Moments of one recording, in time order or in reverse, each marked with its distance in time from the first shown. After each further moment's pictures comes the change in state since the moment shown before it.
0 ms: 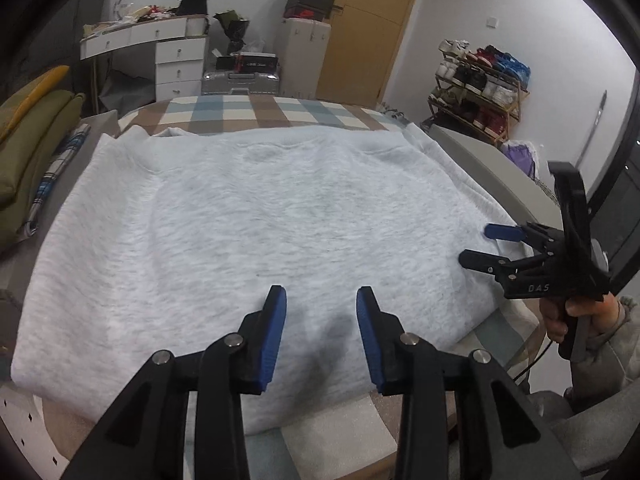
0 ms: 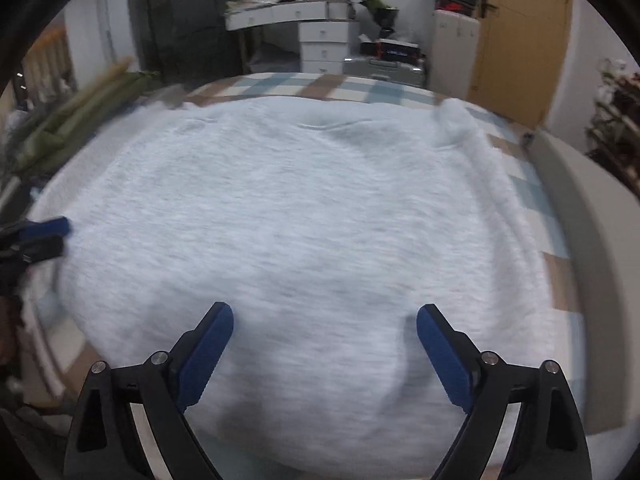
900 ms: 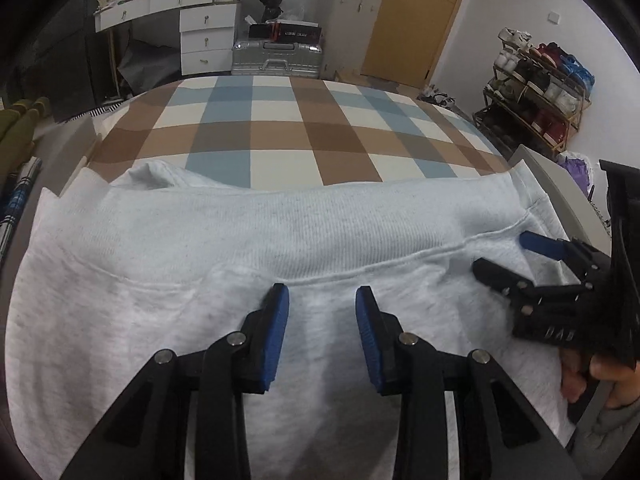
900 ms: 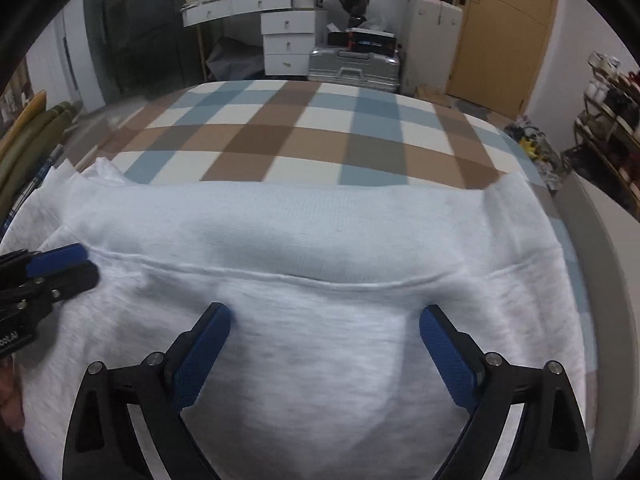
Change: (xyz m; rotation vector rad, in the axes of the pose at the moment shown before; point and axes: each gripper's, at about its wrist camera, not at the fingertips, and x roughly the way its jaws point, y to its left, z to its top) left arm 0.118 0.049 0.084 -0.049 0.115 0.108; right arm 0.103 0.006 0.118 0.096 0.043 -0.043
